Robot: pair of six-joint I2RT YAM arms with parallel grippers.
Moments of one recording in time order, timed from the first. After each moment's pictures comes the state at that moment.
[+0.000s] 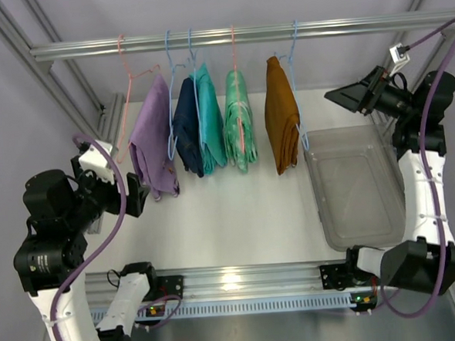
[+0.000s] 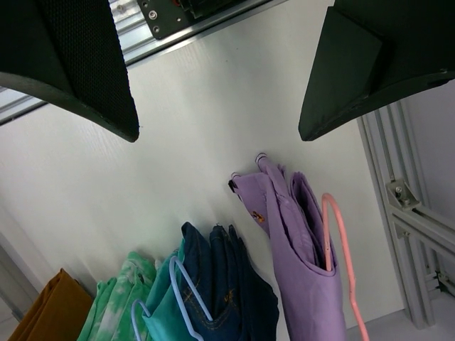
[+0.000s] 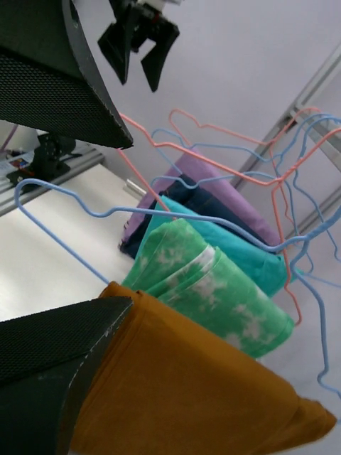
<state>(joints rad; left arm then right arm) 0.06 0.78 1.57 -1.23 0.40 0.21 -0.26 1.18 1.29 -0.06 -1.11 0.75</state>
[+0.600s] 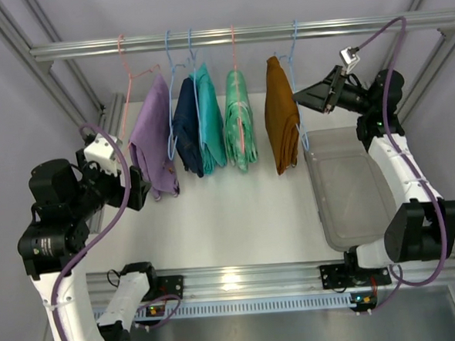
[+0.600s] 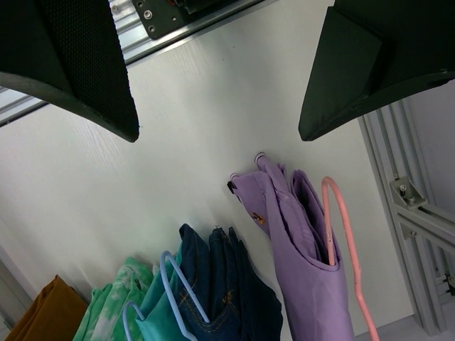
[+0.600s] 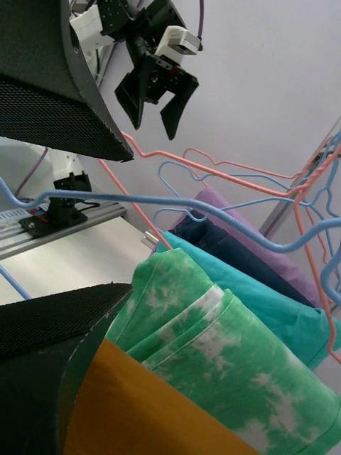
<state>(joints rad) 0.06 0.82 1.55 -1.21 0.41 0.23 -0.03 1.38 1.22 0.34 -1.10 1.04</state>
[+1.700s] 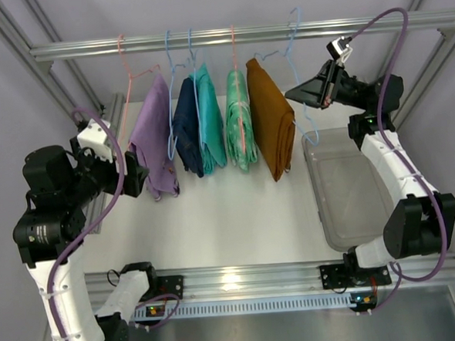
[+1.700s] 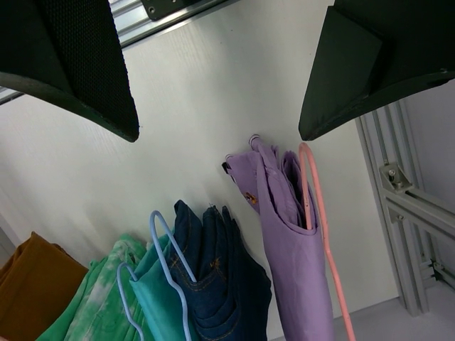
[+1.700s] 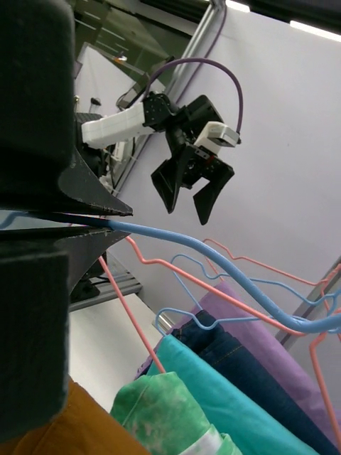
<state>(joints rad) 0.06 0.91 1.64 -1.17 0.40 0.20 0.07 1.43 1.25 0.78 -1.18 1.53</state>
